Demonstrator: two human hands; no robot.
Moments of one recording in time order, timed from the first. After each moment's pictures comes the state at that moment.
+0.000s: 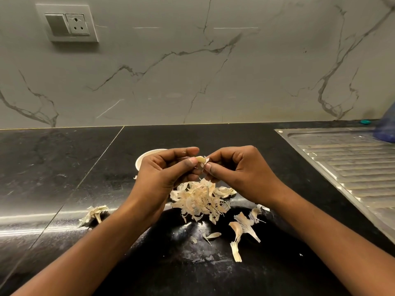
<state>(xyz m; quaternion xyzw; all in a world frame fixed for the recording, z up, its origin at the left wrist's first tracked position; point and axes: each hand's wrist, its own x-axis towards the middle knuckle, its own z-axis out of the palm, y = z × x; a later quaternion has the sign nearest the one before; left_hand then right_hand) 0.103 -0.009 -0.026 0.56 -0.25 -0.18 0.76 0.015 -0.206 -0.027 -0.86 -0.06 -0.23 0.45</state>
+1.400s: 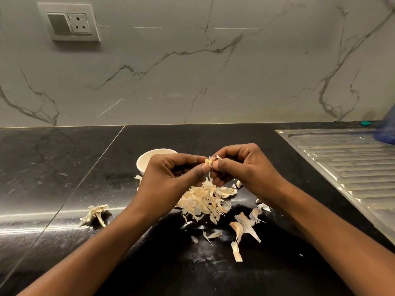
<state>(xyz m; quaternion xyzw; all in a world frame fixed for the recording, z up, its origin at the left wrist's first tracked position) 0.102 -0.008 -0.033 0.67 -0.41 -0.03 0.62 0.010 -0.208 -0.017 -0.79 -0.04 -0.15 0.59</state>
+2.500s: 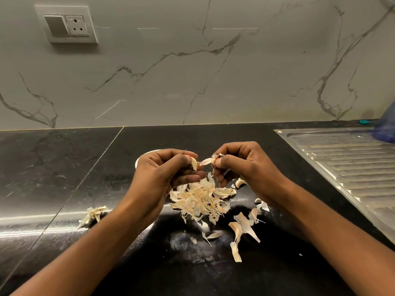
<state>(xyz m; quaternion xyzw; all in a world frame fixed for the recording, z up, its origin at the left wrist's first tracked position) 0.095 -0.005 -0.014 0.56 -0.24 -0.20 0.77 0.008 -0.209 -0.013 -0.78 -0.03 -0.14 0.61</state>
